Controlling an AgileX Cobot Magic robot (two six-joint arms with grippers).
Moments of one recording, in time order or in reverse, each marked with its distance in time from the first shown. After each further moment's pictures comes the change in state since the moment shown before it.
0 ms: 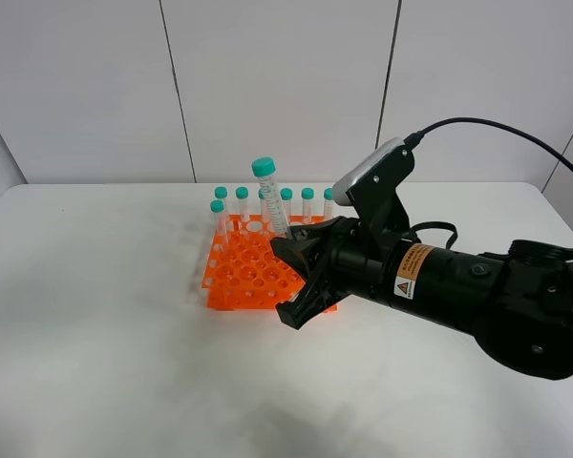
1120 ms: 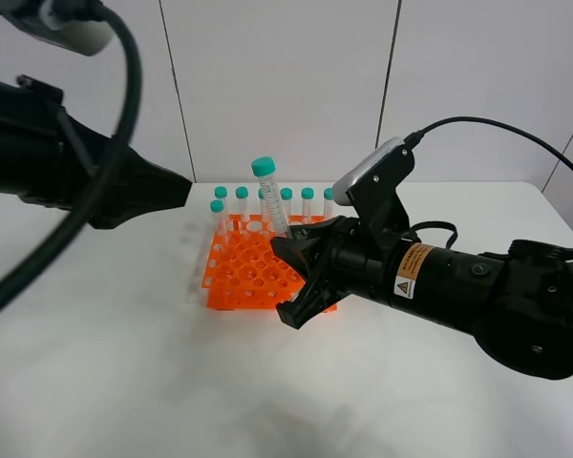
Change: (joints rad) left arm -0.204 0.957 -0.280 -0.345 -0.506 0.342; right arm 0.000 0.000 0.000 0.003 0.000 -0.007
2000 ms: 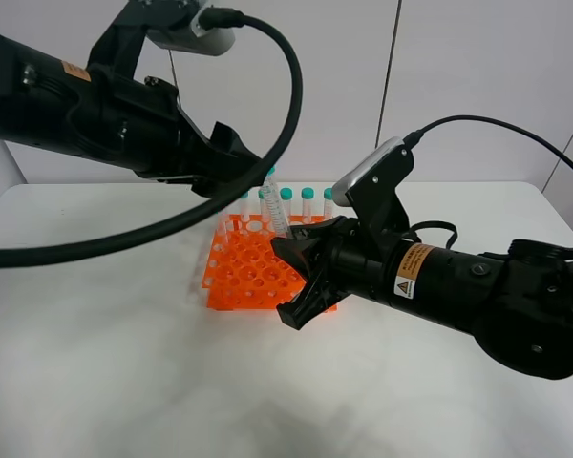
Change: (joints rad) left arm -0.018 0.272 -0.127 -0.162 -0.104 0.126; right arm 0.000 0.000 0.000 0.001 0.001 -0.015
